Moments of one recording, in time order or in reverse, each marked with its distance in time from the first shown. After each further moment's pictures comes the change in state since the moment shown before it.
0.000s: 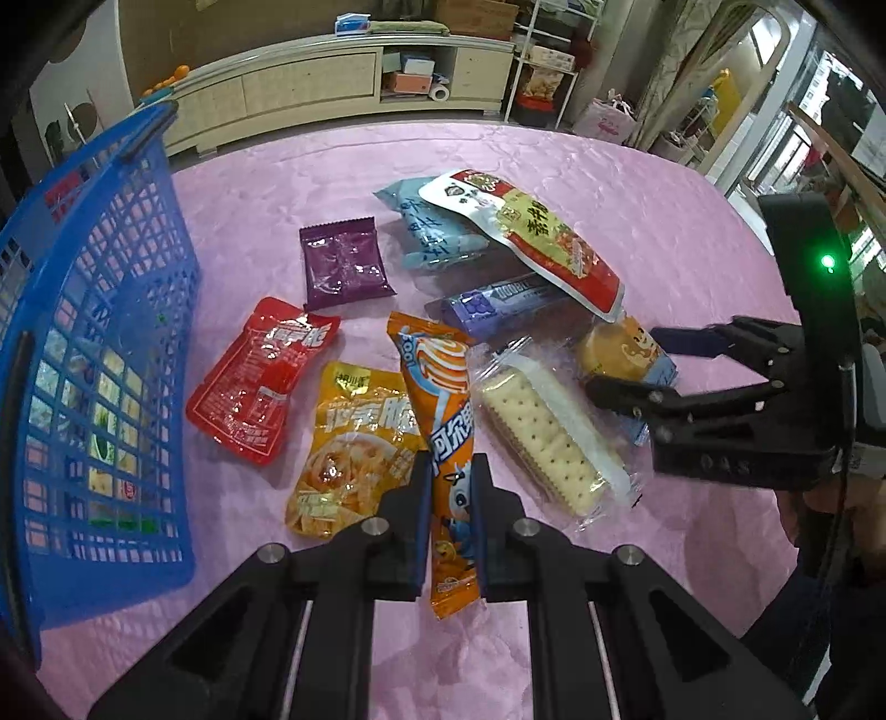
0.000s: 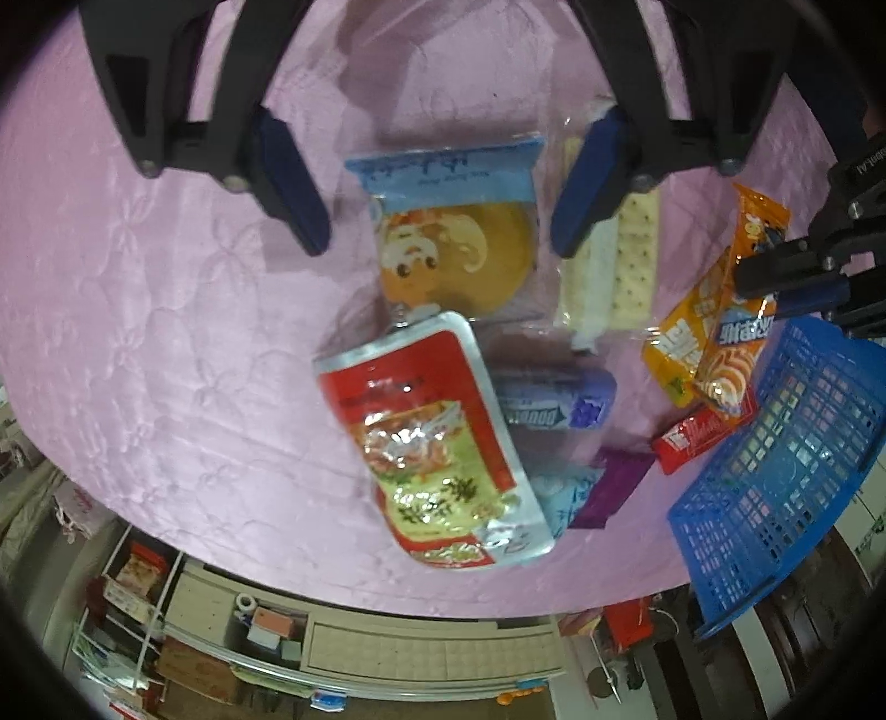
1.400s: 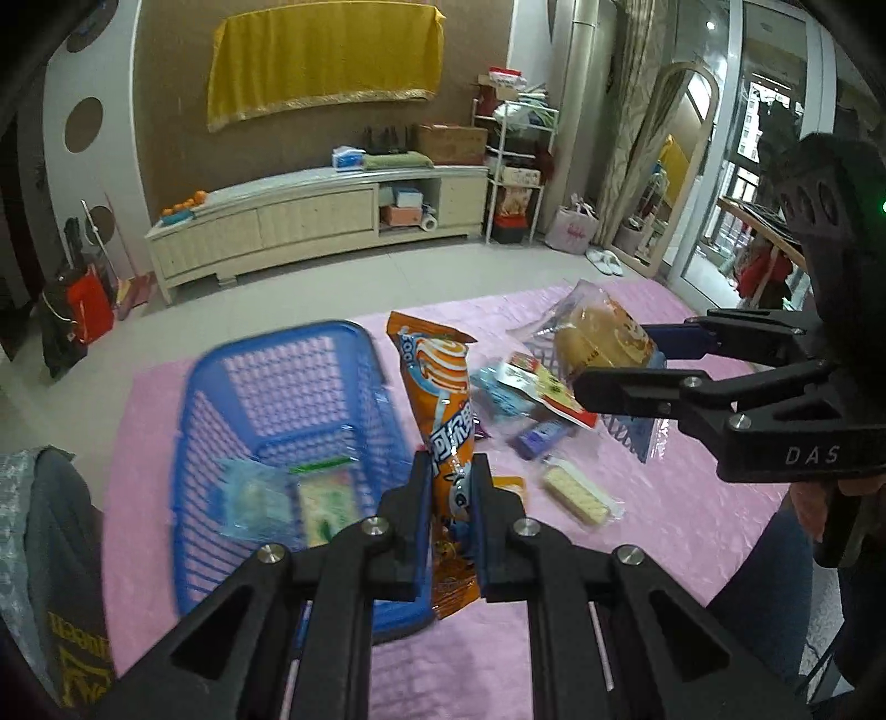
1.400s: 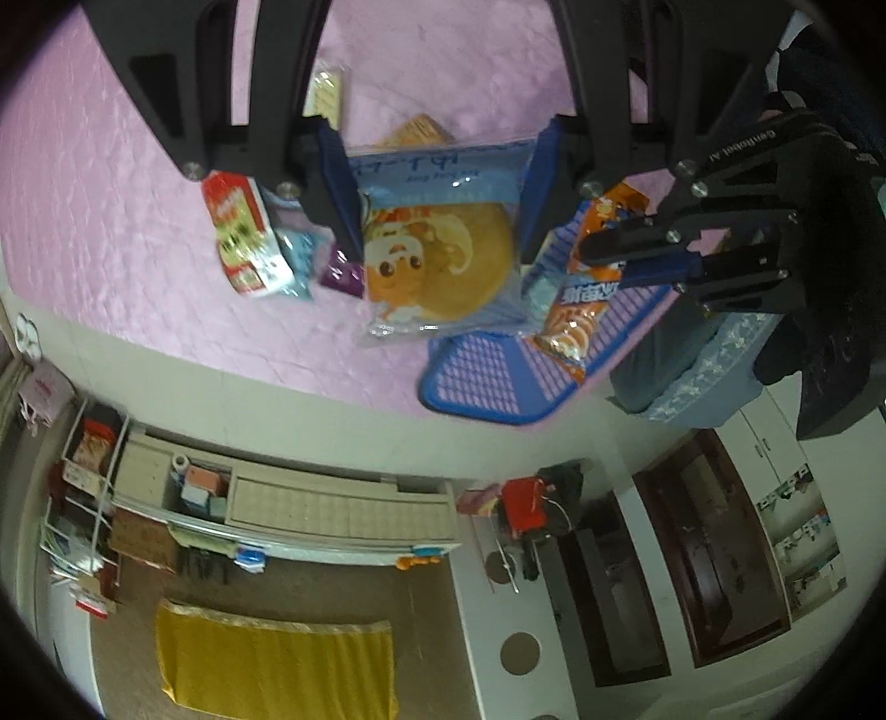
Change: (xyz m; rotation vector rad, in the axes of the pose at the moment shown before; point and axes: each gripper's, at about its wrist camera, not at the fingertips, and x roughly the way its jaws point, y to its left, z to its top) left arm -0.189 0.096 0.003 0.107 -0.313 -0.011; right arm -0.172 0.160 0.071 -0.128 -0.338 0.161
